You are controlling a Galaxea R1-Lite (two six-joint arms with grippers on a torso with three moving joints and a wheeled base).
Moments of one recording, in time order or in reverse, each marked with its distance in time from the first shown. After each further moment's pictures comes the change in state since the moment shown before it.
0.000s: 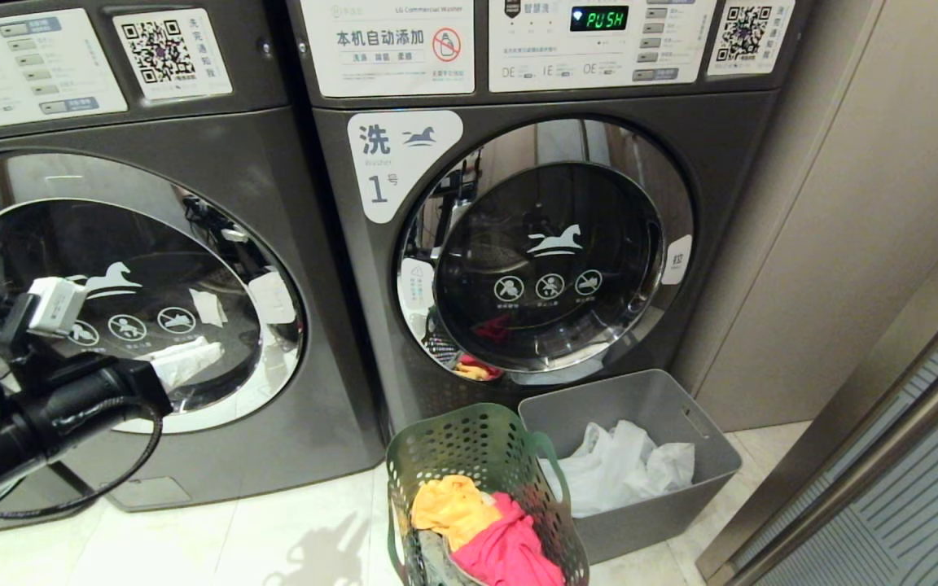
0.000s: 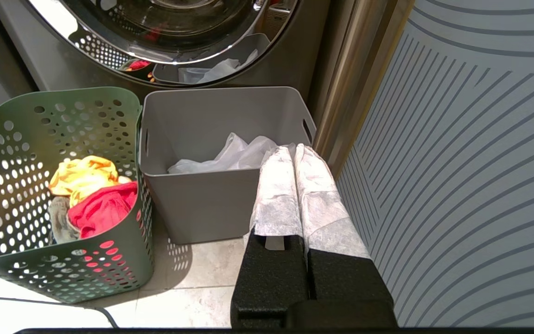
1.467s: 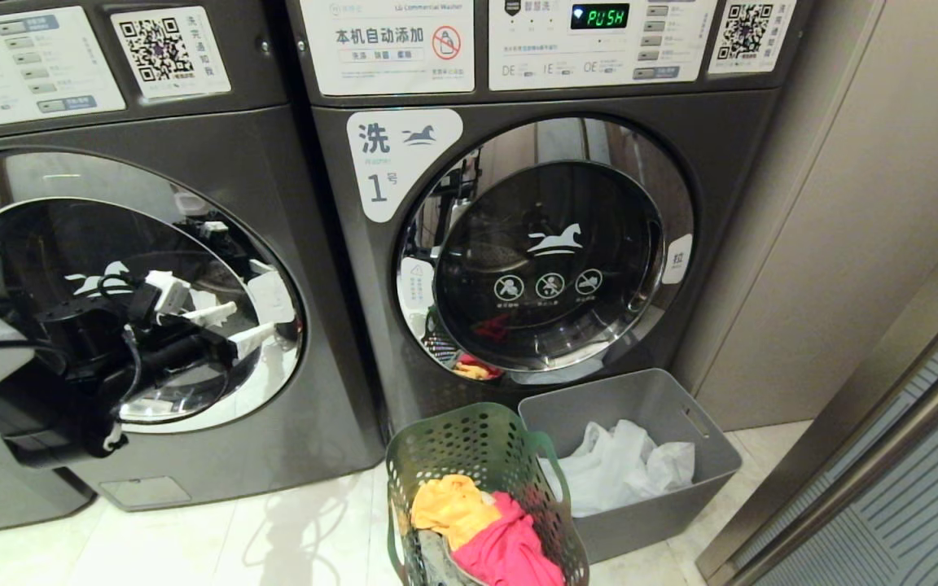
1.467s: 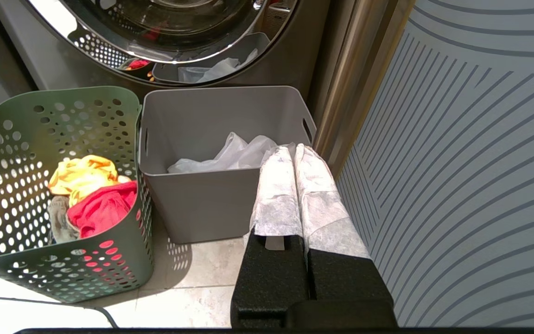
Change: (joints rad) left arm 0.042 0.625 -0.578 -0.153 -0.093 0.254; right arm 0.000 0.000 0.000 0.000 0.000 0.000
